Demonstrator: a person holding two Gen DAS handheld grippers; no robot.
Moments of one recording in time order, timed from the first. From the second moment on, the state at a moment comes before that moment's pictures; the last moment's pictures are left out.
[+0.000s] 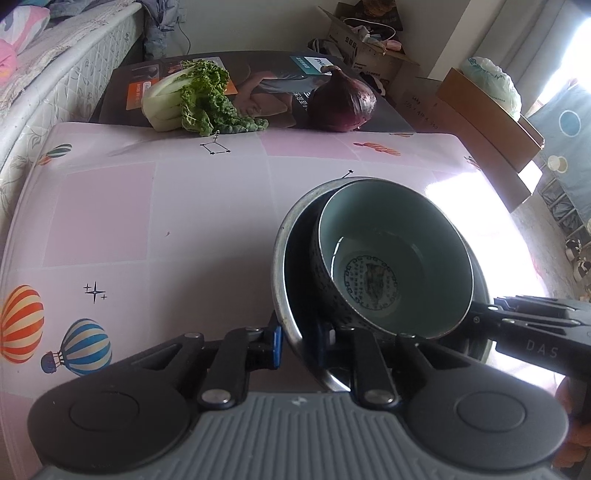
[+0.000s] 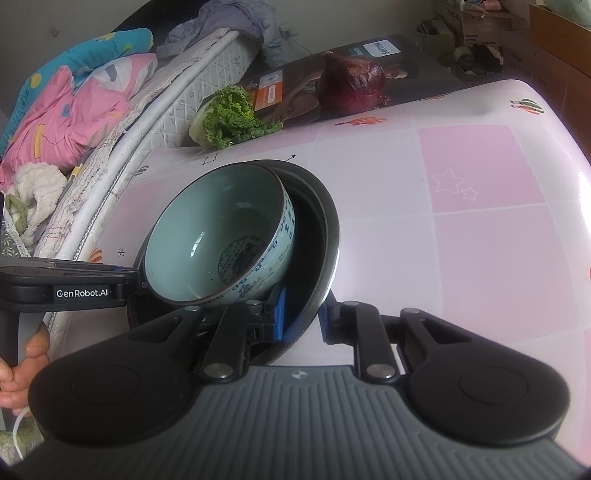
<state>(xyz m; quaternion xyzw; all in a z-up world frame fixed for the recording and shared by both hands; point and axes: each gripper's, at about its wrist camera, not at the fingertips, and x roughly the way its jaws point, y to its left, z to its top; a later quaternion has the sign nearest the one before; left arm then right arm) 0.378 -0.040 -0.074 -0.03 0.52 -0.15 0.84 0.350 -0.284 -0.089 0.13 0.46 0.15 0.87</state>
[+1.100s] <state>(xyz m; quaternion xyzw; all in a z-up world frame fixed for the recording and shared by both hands) 0.327 -0.041 -0.003 -0.05 0.48 -0.14 0.86 0.298 -0.285 -0.004 0.11 0.43 0.14 0.89</state>
